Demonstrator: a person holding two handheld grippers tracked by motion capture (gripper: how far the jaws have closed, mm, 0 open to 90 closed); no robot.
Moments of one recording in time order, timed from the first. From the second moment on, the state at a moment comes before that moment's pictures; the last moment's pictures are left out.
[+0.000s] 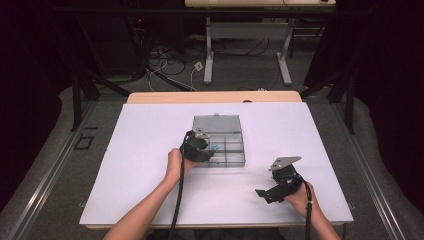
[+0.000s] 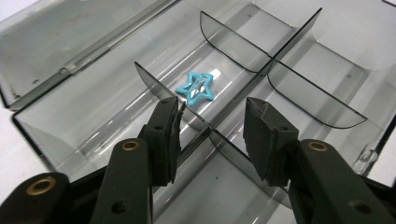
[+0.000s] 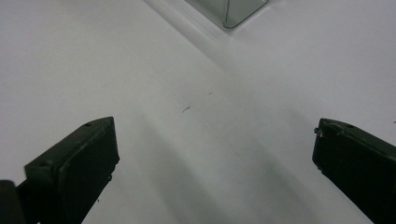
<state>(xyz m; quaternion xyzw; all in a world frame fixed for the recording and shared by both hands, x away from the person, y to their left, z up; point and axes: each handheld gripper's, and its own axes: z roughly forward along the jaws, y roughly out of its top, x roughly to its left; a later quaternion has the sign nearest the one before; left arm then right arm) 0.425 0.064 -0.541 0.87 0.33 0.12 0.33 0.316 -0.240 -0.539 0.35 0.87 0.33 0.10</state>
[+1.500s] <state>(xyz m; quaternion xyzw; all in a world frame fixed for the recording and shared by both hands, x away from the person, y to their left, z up) 0.425 0.063 -0.542 0.88 0.33 0.12 0.33 0.422 -0.215 -0.513 0.39 0.81 0.40 0.16</state>
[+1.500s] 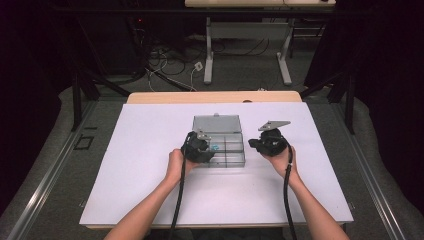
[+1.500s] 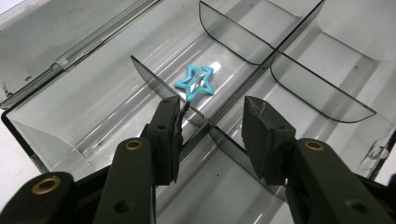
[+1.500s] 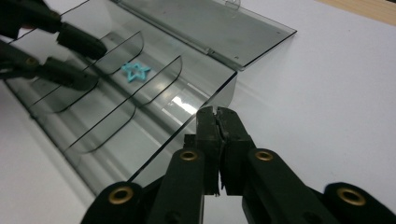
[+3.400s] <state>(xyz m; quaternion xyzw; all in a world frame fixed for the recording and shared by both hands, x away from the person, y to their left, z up) 0.425 0.062 -0.542 0.88 0.32 0.12 0.33 0.524 -0.182 -0.555 0.50 0.79 0.34 0.12</state>
